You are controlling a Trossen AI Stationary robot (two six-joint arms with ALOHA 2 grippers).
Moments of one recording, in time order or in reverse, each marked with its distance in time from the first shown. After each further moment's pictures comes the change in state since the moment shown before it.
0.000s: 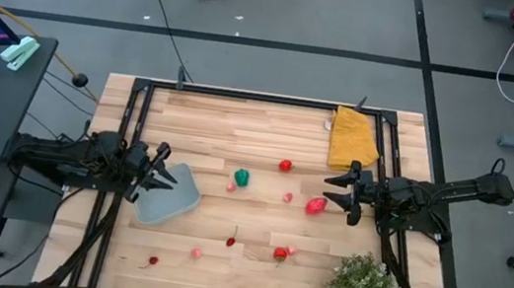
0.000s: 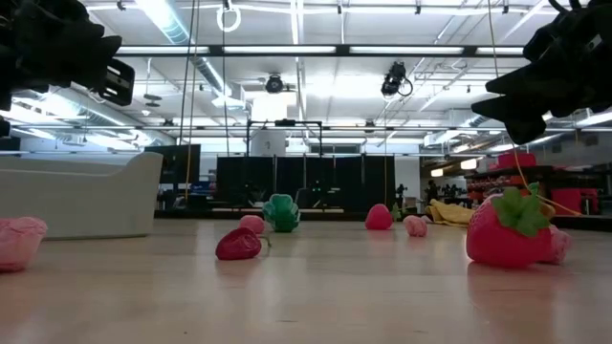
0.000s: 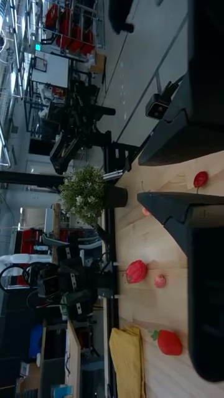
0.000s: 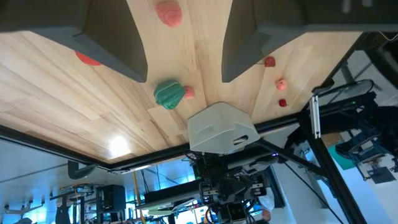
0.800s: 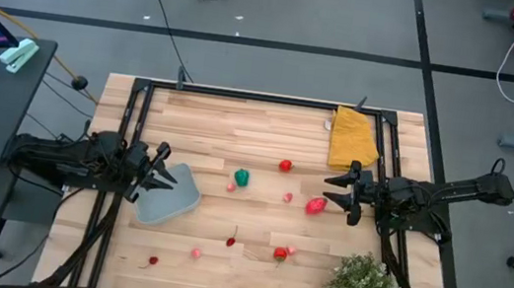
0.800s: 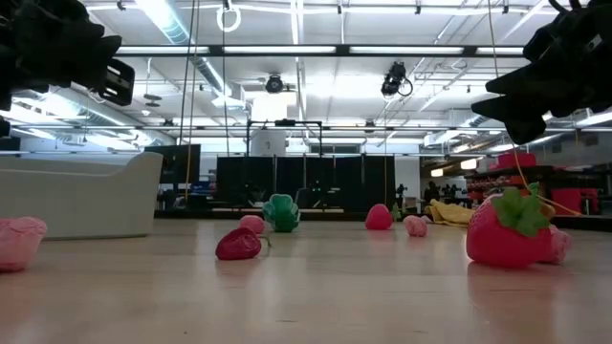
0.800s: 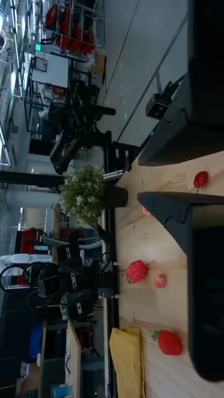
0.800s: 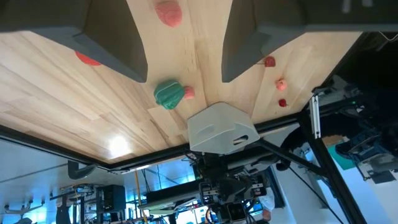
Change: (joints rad) left arm 0.000 0.000 0.000 0.000 0.000 0.000; right arm 0.000 0.000 0.000 0.000 0.000 0.000
